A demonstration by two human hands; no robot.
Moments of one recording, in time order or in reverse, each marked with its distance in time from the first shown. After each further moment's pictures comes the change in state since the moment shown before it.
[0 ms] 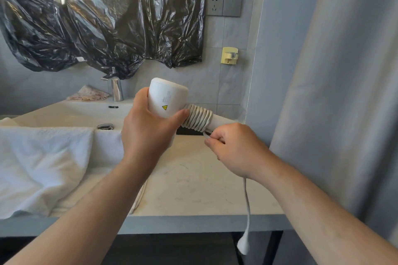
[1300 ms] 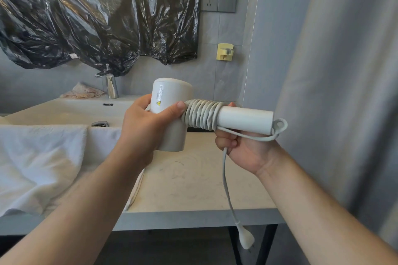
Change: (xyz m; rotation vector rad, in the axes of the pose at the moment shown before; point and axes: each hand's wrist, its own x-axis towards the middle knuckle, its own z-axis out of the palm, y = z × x) left_hand -0.003 0.004 -0.002 -0.562 -0.318 -0.324; right_hand 0.008 0.023 -0.001 1.782 -0.110 0.216
